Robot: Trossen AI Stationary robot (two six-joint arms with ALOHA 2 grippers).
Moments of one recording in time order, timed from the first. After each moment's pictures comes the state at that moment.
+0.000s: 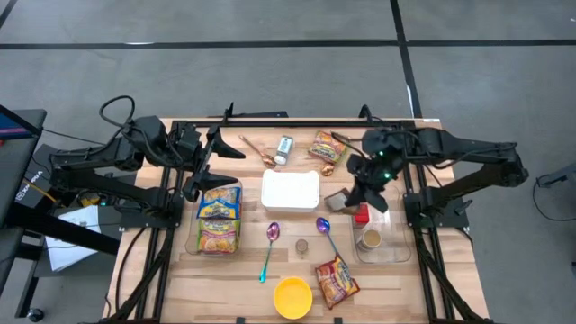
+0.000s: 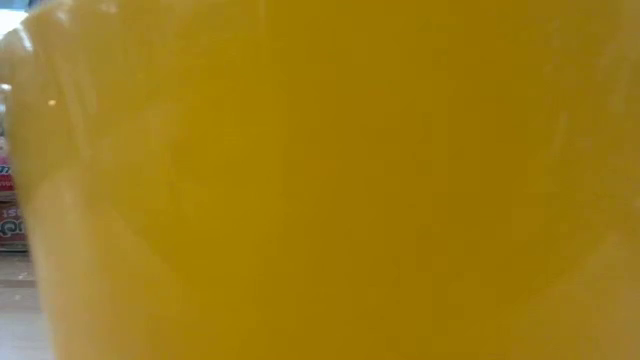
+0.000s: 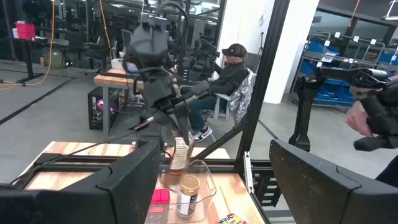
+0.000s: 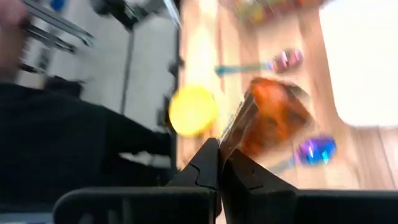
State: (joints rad) left arm 0.01 0.94 1.18 -0.23 0.17 -0.14; right arm -0.03 1.22 1.38 -0.98 -0.48 0.36
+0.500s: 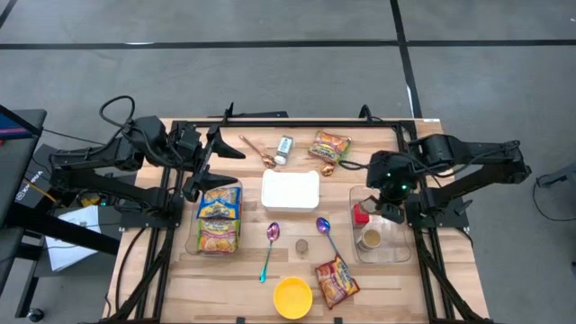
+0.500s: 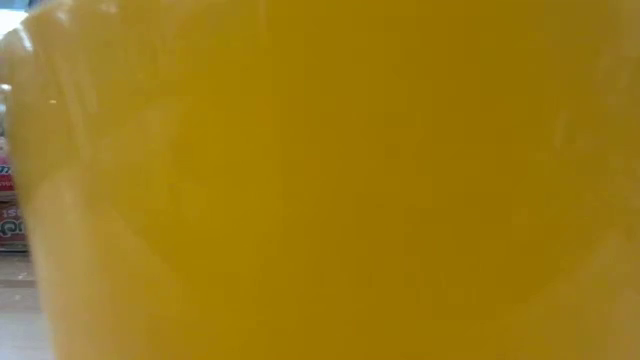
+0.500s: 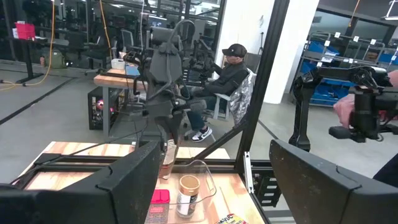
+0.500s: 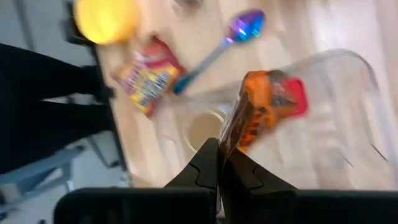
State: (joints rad) left arm 0.01 0.94 1.18 -0.23 0.17 -0.14; right arm 0.09 1.18 1.38 -1.43 -0.23 0.41
